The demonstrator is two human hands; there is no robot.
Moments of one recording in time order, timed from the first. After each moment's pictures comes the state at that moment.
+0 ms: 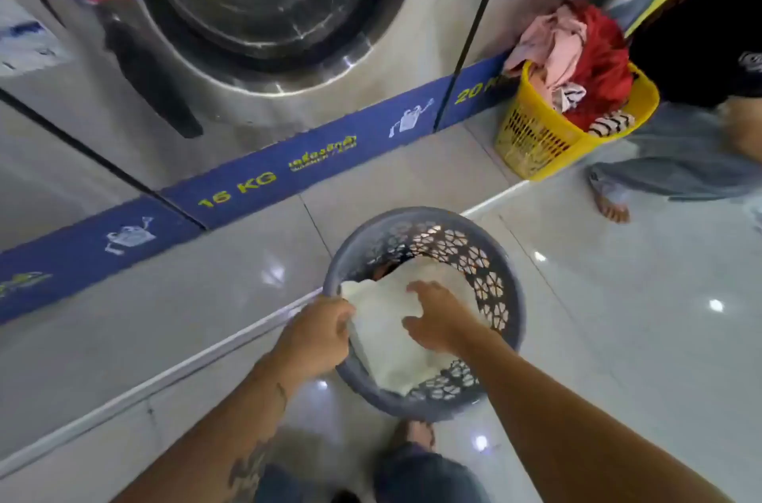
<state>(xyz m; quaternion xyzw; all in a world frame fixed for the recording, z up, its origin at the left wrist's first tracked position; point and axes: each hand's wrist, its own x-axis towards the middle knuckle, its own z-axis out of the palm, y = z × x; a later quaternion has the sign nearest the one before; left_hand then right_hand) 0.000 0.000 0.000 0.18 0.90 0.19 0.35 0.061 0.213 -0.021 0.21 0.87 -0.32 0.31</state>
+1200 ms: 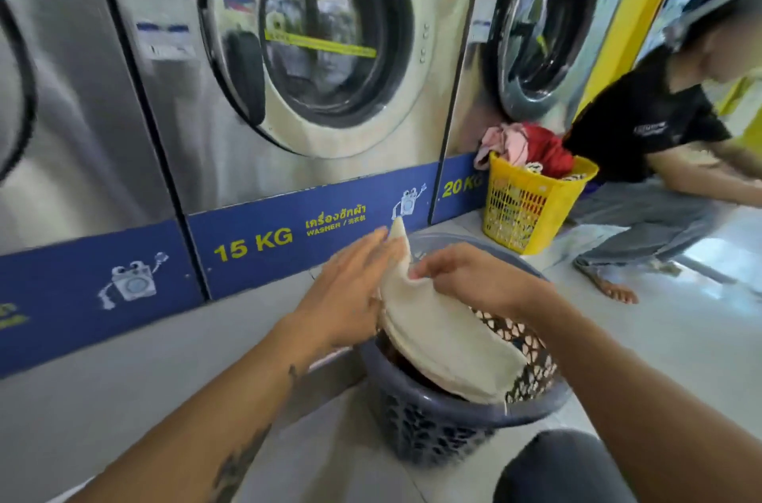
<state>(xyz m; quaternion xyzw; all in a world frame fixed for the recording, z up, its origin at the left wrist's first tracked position) 0.047 -0.051 -0.083 0.46 0.86 0.20 -0.10 0.146 0.133 -0.018 0.02 0.91 -0.42 0.03</state>
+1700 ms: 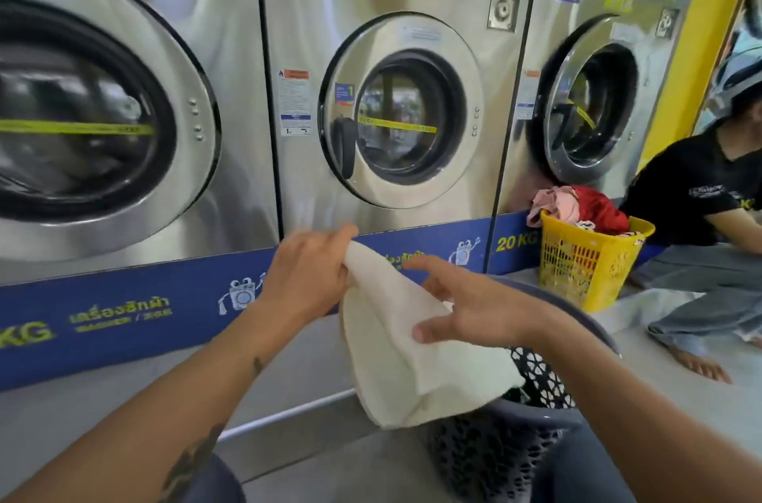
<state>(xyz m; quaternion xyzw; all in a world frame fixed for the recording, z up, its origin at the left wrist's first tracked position) 0.137 -0.191 0.011 0.28 0.89 0.12 -0.34 0.233 0.033 0.023 -0.09 0.93 -0.35 0.05</state>
